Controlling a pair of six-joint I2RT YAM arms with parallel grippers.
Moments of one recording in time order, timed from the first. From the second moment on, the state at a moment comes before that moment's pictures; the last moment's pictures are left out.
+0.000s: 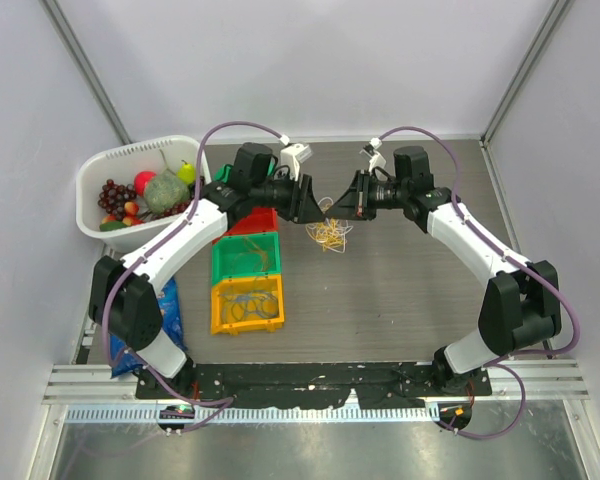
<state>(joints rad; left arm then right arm) -0.55 1.61 1.40 -0.35 0.61 -0.25 0.32 1.51 1.18 -0.23 -0.87 0.64</state>
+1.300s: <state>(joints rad) -0.53 1.59 1.33 -0.35 0.69 -0.23 0.29 1.51 1.12 -0.10 -0.94 0.73</state>
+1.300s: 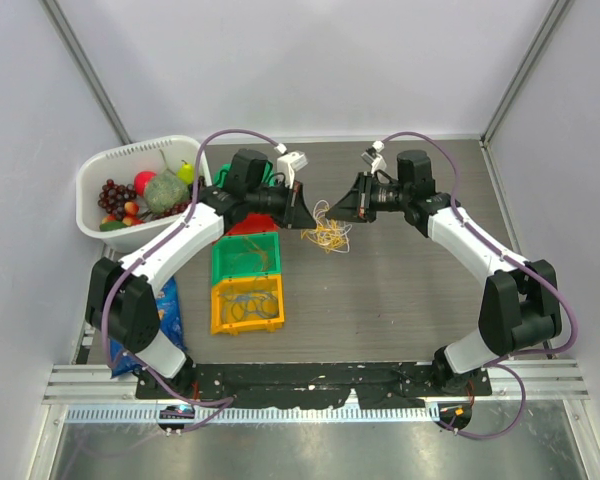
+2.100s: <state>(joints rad) -0.58 1.31 1.60 -0.32 0.49 -0.29 0.24 1.65 1.21 -0.70 -0.01 0.47</state>
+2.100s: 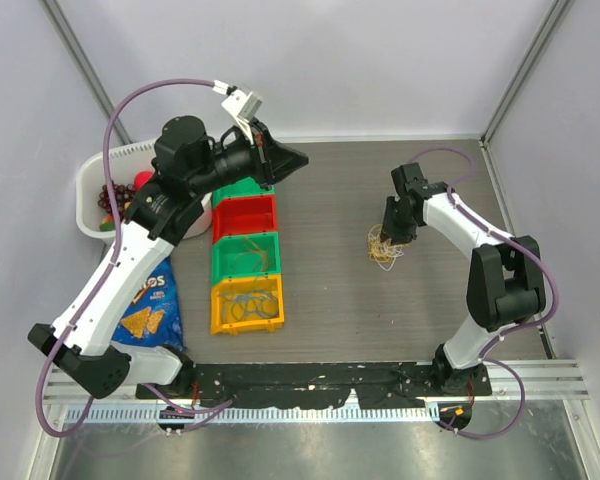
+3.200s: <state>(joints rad) -0.58 1.33 1.54 -0.50 0.38 -0.27 0.02 1.96 1.40 -0.53 -0.10 1.03</state>
